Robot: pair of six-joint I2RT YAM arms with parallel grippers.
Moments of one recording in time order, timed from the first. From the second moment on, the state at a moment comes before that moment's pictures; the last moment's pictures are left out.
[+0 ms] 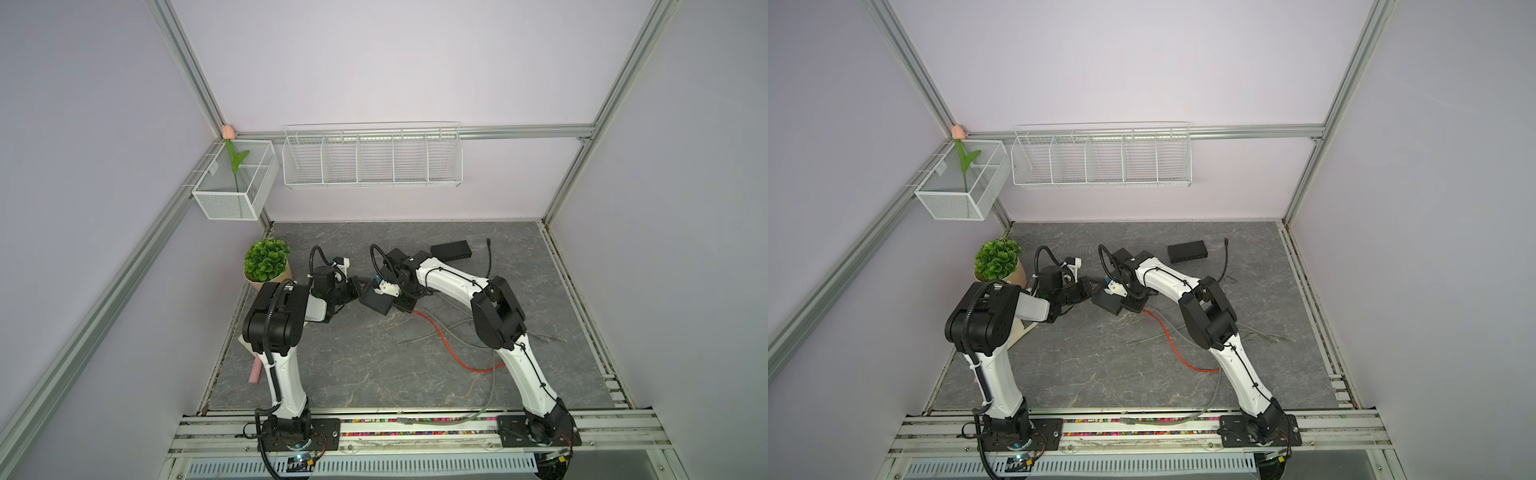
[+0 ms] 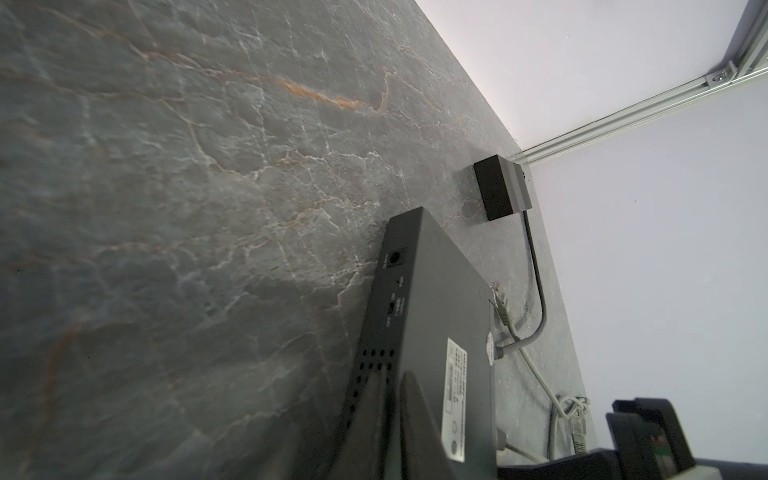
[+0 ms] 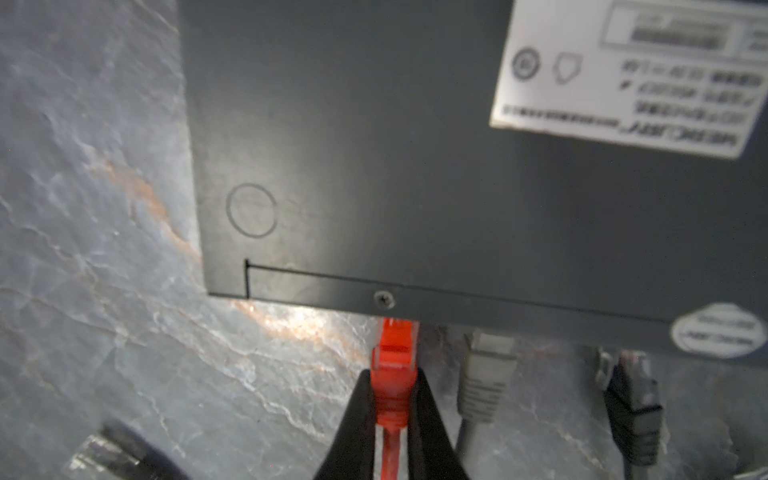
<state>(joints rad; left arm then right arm) -0.19 1.97 0.79 0.67 0.66 -0.67 0.76 2.36 1.98 -1.05 -0.10 -0.41</state>
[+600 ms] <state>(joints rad) -0.19 1.97 0.78 0.68 0.66 -0.67 0.78 2.35 1.97 -1.02 -0.09 -0.40</state>
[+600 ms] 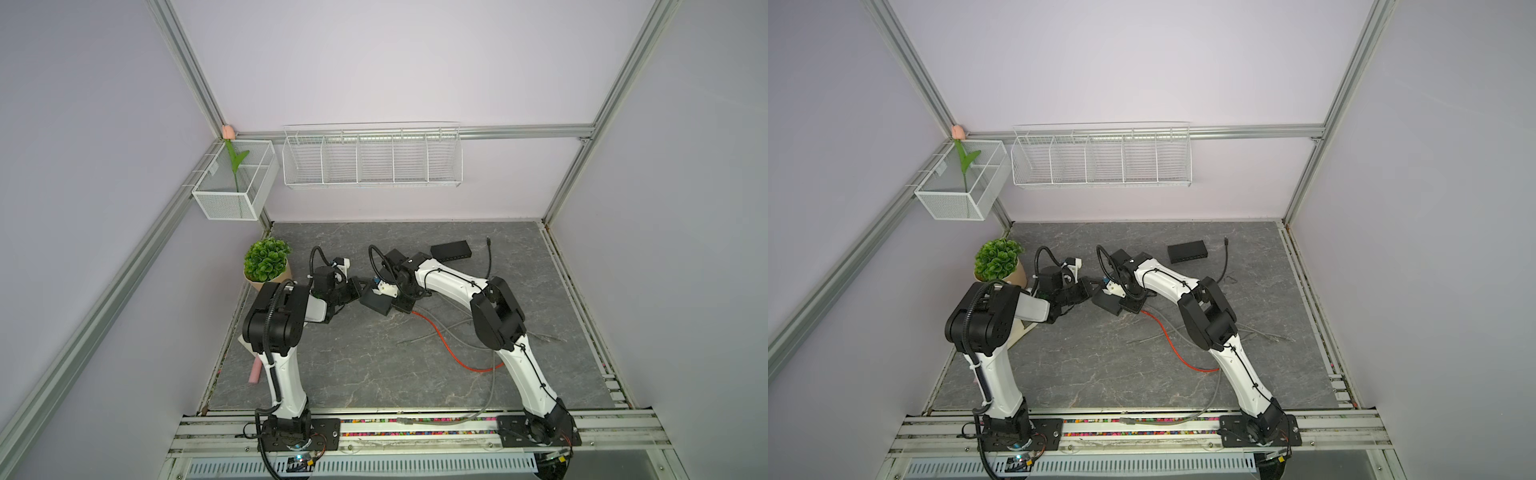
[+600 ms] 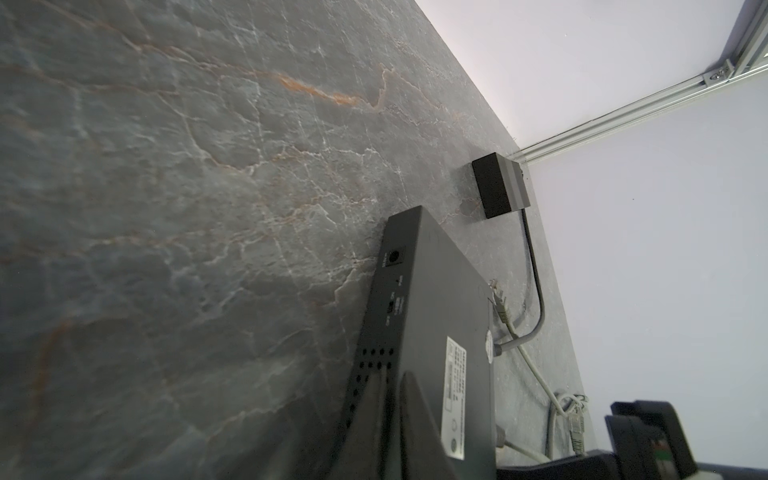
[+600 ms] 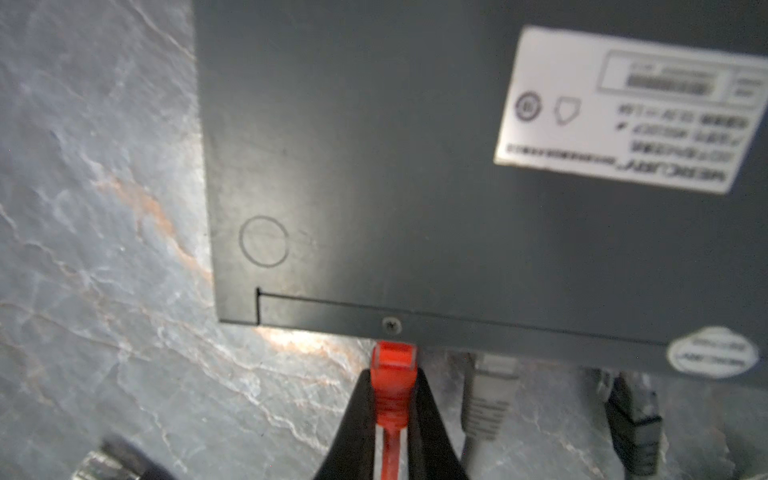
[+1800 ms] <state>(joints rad) -0.22 1.97 0.75 0.75 0.58 -0.63 0.78 2.26 1.79 -0.81 -0.08 -0.36</state>
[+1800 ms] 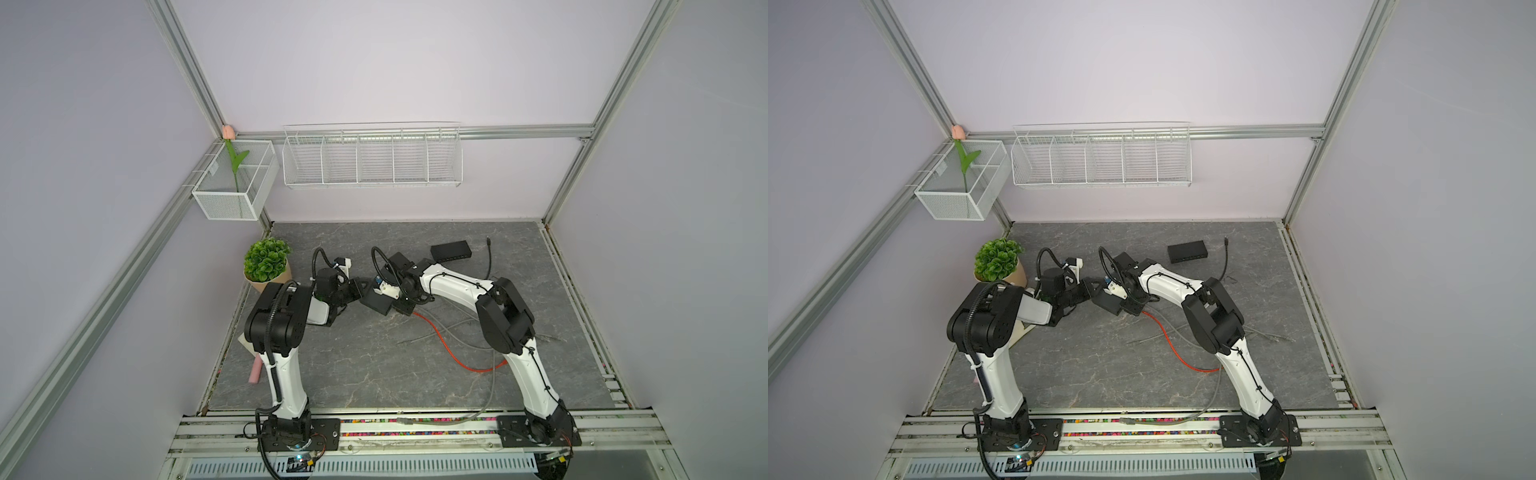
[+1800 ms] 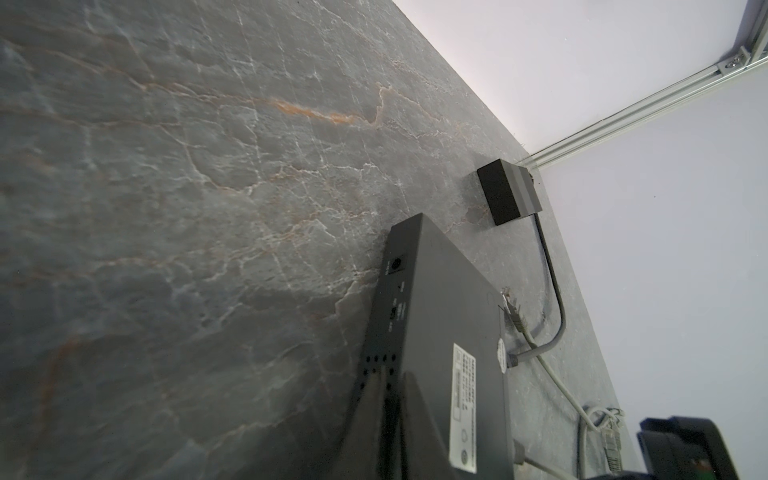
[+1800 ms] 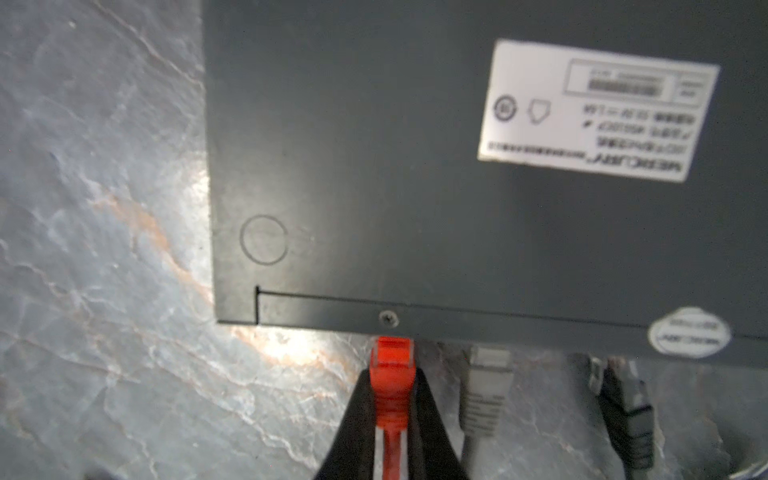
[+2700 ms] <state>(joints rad) -0.27 1.92 0.70 0.75 0.69 -0.65 0.80 2.31 1.82 -0.54 -0.11 -0.35</state>
